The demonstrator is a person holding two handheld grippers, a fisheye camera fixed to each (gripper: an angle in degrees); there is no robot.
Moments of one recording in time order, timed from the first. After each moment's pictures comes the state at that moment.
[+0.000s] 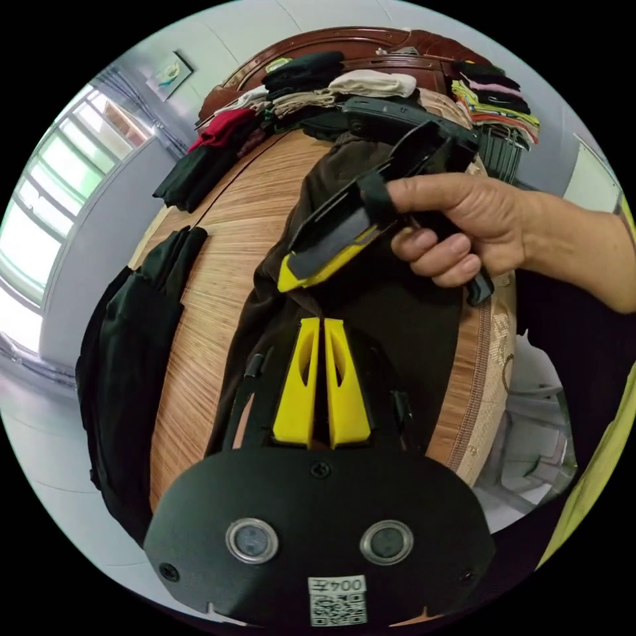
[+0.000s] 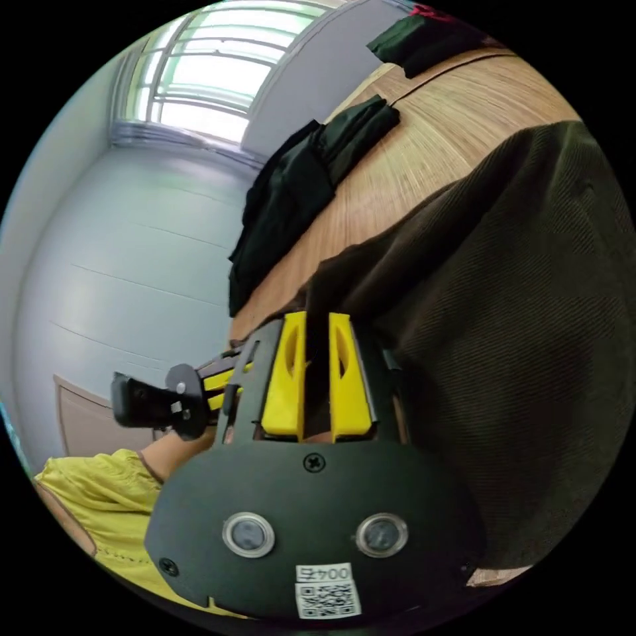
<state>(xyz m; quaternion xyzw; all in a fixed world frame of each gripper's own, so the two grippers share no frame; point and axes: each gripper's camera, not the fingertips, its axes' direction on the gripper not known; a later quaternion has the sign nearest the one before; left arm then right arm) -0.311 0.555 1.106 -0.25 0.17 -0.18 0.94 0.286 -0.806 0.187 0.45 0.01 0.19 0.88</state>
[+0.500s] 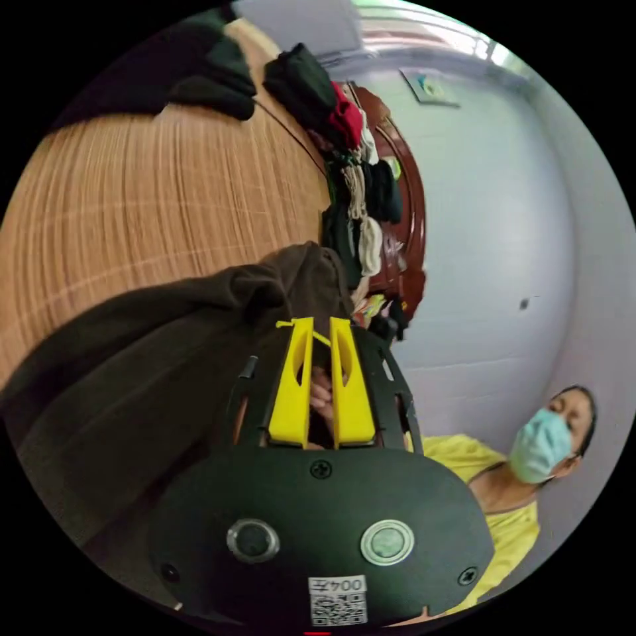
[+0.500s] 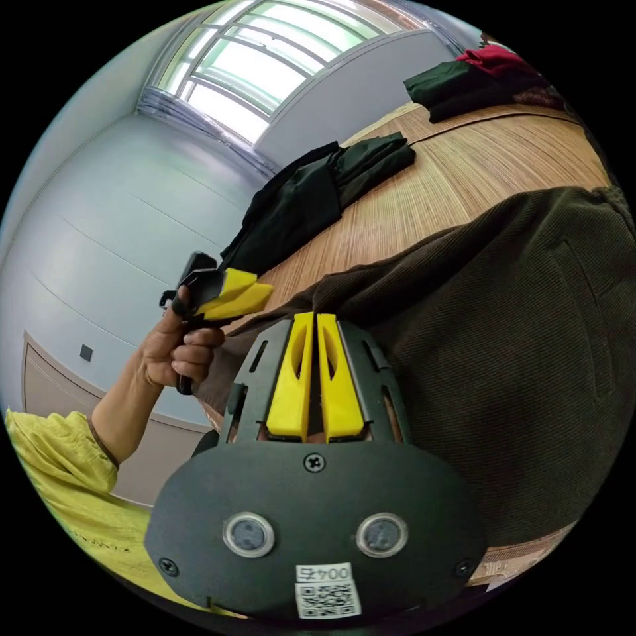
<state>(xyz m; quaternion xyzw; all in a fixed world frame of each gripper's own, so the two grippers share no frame) -0.457 0.707 1.225 -0.08 0.50 -0.67 0.54 0.265 -0.820 0.195 0.46 0.13 0.15 0.86</state>
